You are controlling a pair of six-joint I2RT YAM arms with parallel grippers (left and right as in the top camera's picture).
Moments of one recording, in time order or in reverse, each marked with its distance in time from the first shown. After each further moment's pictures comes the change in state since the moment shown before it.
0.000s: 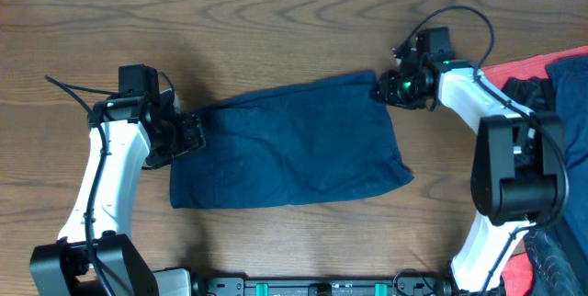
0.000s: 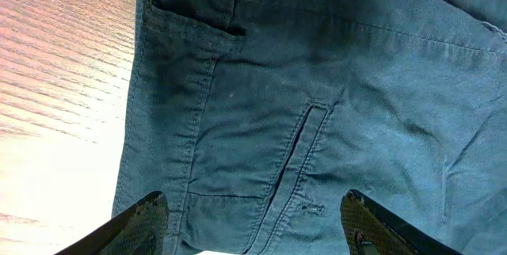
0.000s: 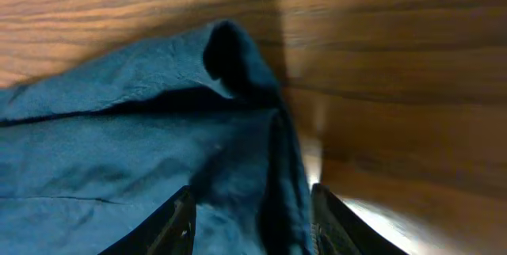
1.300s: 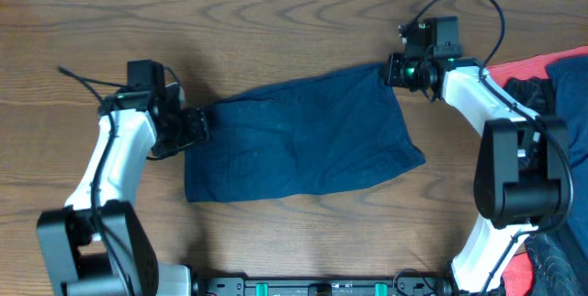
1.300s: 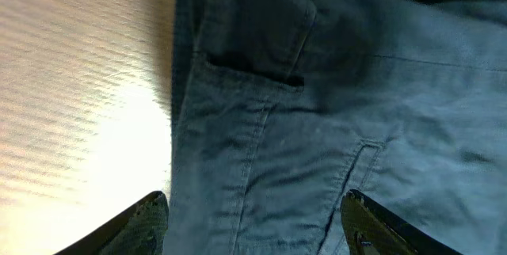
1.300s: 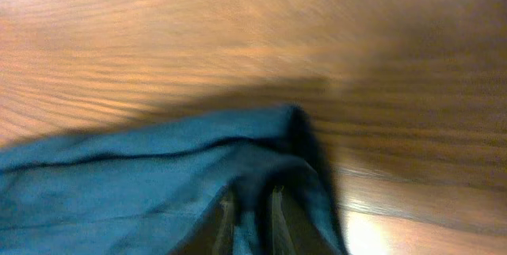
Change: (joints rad) left arm -0.015 0.111 0.000 0.130 0.000 0.018; right arm -0.012 -0.016 0.013 0.173 0.060 -0.013
